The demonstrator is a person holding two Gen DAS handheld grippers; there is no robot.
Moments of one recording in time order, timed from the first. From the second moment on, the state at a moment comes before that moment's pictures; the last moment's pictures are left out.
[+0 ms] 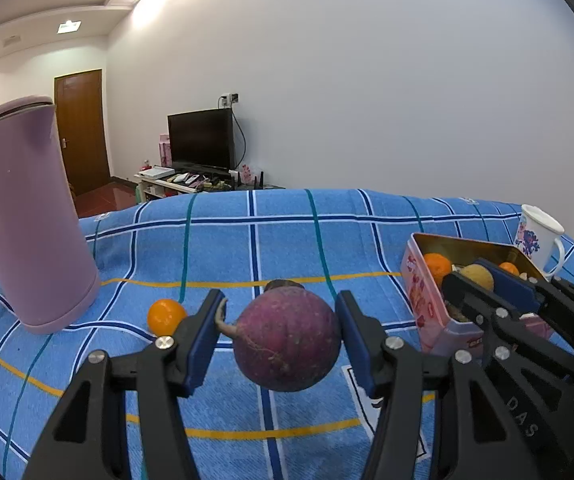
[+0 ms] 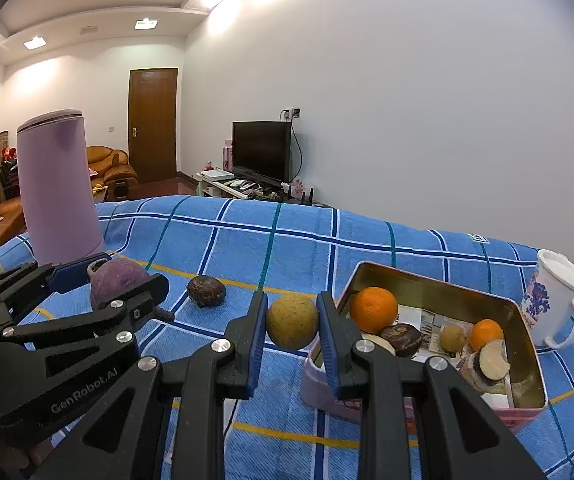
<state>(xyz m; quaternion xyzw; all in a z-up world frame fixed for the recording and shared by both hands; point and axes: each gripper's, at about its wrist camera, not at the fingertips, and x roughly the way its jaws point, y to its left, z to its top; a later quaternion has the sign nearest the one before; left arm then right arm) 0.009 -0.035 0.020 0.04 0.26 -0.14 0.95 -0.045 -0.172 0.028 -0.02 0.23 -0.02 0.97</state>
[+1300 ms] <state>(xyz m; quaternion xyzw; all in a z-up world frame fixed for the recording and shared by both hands) -0.014 -0.061 0.022 0.04 0.25 -0.14 0.96 -0.069 -0.192 0.032 -0.03 0.22 -0.02 0.97</state>
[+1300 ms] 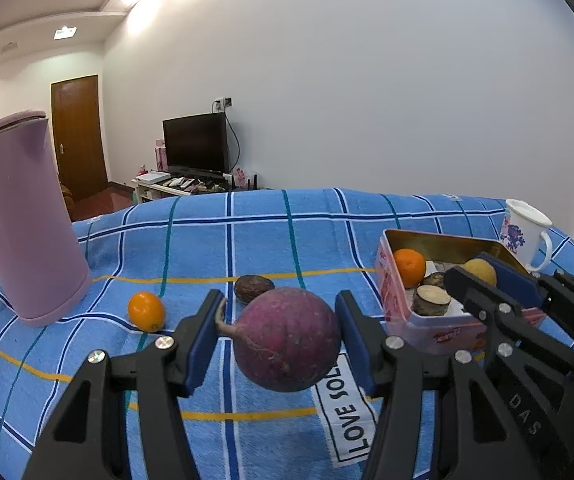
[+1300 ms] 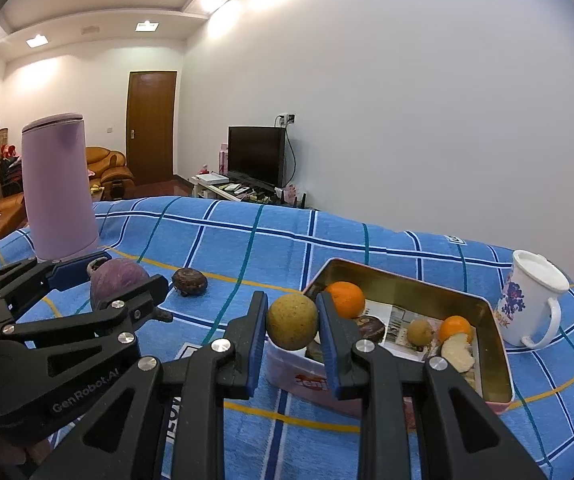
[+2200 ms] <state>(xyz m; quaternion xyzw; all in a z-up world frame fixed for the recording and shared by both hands) -0.028 -0.112 0.030 0.06 0.25 -0.19 0.95 -0.083 -0.242 0.035 -0.02 0.22 -0.06 0.97</state>
